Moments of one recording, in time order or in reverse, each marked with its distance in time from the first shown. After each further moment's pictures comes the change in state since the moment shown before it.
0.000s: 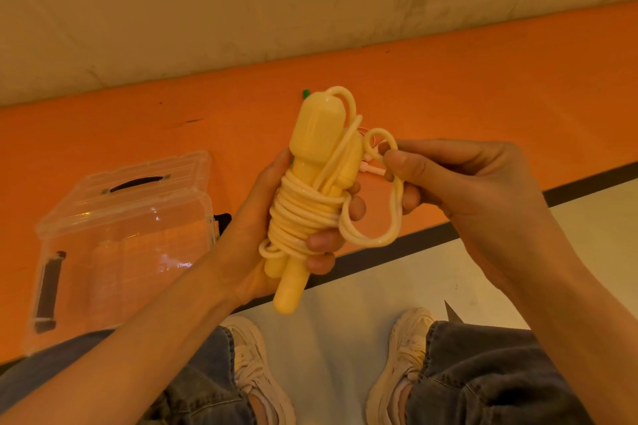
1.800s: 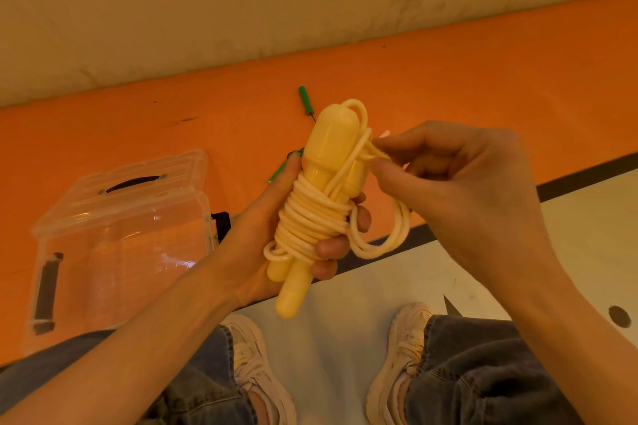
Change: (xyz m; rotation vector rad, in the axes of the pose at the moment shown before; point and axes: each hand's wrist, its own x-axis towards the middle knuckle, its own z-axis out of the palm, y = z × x) left_hand 0.002 -0.009 -0.003 0.055 0.117 -0.057; right_hand -0.004 0.006 0.004 -0.363 0.072 -0.263
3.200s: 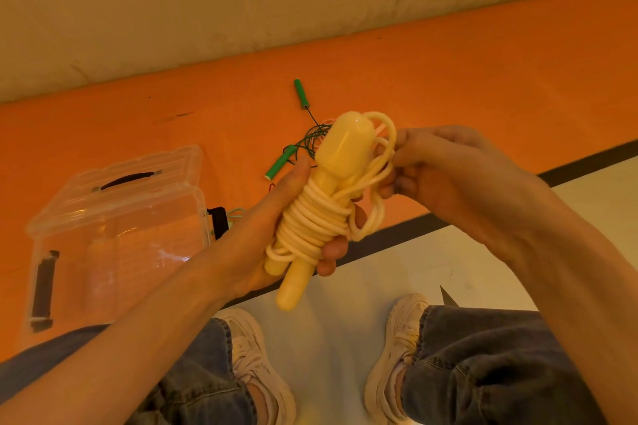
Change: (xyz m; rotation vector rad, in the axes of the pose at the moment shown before) left_hand 0.007 0.003 0.016 0.301 0.222 -0.022; right_hand 0.020 0.009 -0.017 0.403 -0.309 0.460
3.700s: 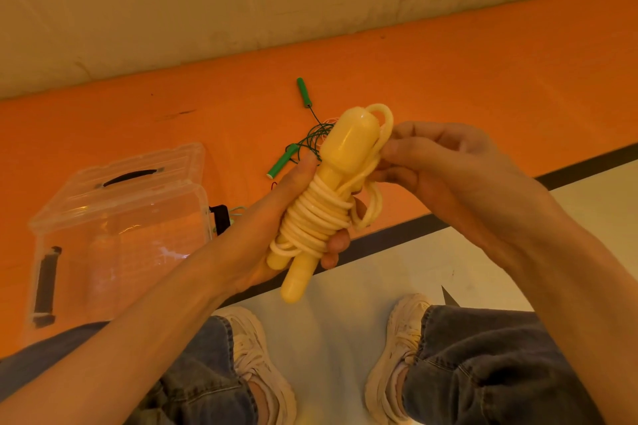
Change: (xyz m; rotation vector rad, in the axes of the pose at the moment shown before) left_hand -0.003 -0.003 -0.009 -0.019 -0.074 0.056; right_hand 0.002 0.007 0.005 0.007 0.010 -0.116
